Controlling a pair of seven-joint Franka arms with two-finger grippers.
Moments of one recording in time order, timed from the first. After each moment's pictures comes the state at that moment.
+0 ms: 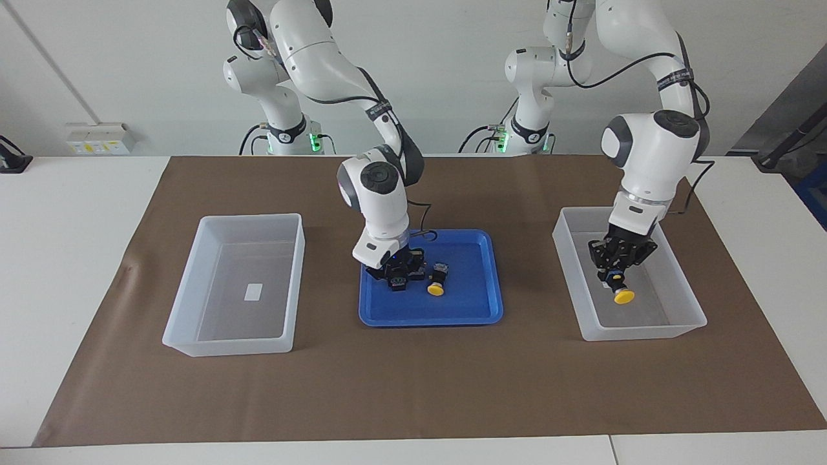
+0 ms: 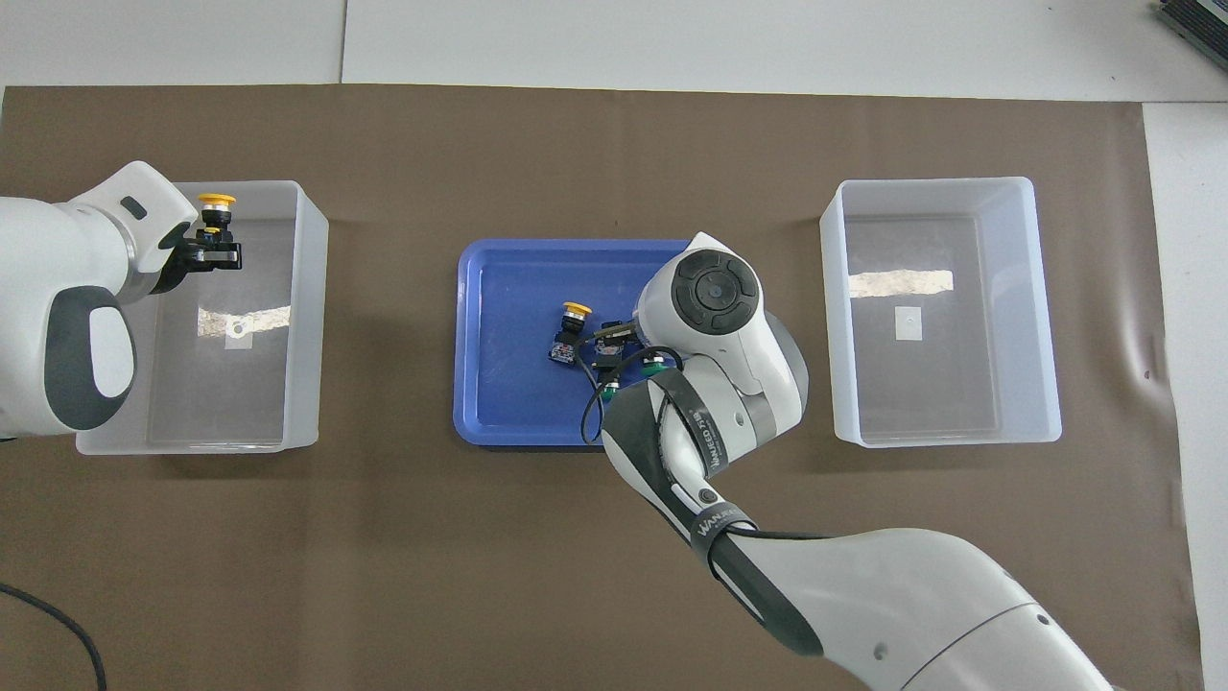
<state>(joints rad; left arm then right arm) -0.01 0.20 0.01 -2.00 -0.01 2.51 0.10 0.57 0.49 -0.07 -1.73 0.08 2.33 0.31</state>
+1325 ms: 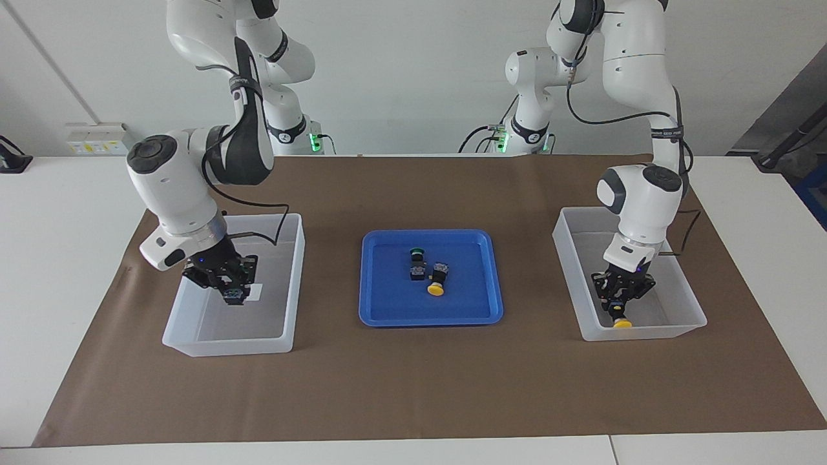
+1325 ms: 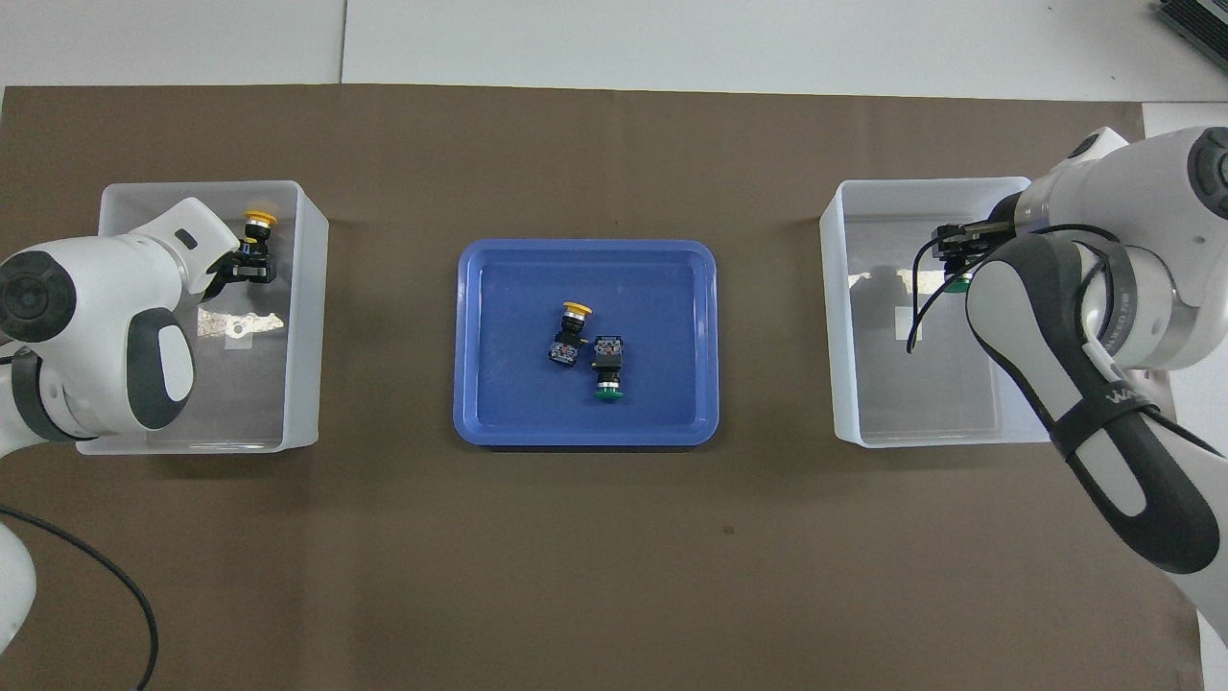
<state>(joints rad) 0.02 0.34 0.00 -2.05 -0.01 2.77 0.16 0.04 0.35 -0.09 -1.79 0.08 2.29 -0.13</state>
